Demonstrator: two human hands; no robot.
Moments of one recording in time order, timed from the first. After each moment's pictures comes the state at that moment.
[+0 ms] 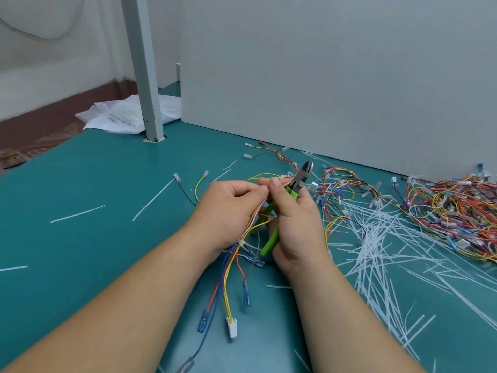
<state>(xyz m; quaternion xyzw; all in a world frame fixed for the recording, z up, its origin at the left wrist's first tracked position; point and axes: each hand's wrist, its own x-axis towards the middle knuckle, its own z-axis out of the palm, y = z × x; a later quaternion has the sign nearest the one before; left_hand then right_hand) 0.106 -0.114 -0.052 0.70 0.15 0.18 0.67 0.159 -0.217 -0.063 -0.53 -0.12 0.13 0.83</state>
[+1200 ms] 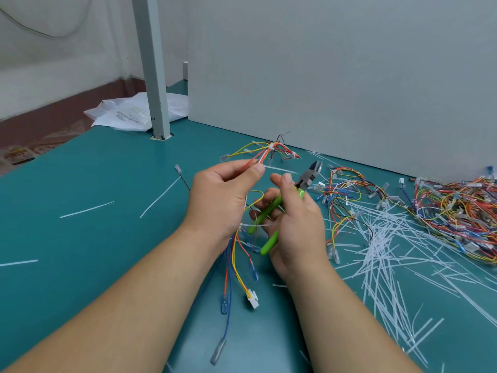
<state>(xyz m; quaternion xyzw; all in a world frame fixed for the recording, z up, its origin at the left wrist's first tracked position) 0.108 -0.110 -0.043 0.56 0.16 0.33 0.74 0.141 -0.210 -0.056 -0.55 -0.08 0.13 0.82</state>
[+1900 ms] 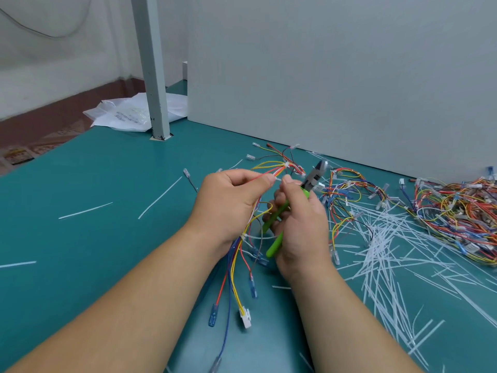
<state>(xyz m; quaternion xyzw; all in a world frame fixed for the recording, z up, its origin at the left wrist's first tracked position) 0.104 -0.118 -0.038 0.62 0.15 0.26 0.72 0.147 -0.213 -0.056 -0.54 -0.08 0.10 0.83</state>
